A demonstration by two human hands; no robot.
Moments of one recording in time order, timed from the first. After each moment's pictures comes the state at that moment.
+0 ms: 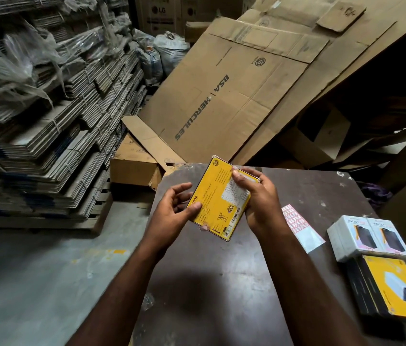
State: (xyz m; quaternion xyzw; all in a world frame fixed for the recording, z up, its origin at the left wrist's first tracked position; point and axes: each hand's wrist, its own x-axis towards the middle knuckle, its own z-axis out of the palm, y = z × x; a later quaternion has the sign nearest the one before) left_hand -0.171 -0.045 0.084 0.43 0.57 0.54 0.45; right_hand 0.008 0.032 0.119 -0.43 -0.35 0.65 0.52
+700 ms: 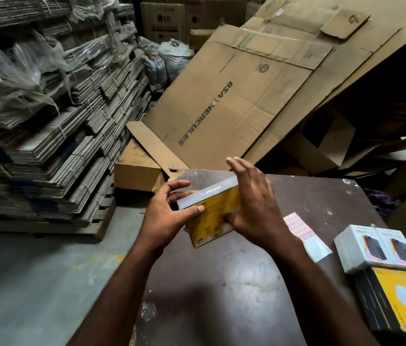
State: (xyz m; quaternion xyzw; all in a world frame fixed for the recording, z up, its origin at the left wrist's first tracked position) left_hand -0.180 -0.042 0.113 0.42 0.57 0.57 0.42; right_hand 0.016 0.028 0.126 -0.41 -0.86 0.08 0.29
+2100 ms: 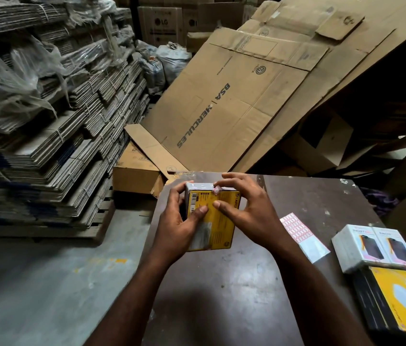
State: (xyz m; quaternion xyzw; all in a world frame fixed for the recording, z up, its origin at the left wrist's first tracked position) left_hand -0.154 -0.041 0.096 0.50 0.56 0.56 0.35; right_hand 0.020 0.030 0.125 -0.39 -0.79 0.28 0.37
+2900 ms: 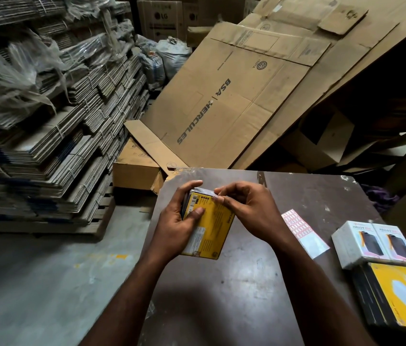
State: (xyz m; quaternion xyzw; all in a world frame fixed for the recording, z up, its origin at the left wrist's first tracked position) left_hand -0.162 -0.044 0.092 0.55 0.56 0.52 0.34; right_hand 0.021 0.035 0.118 -0.40 -0.74 0.41 0.36
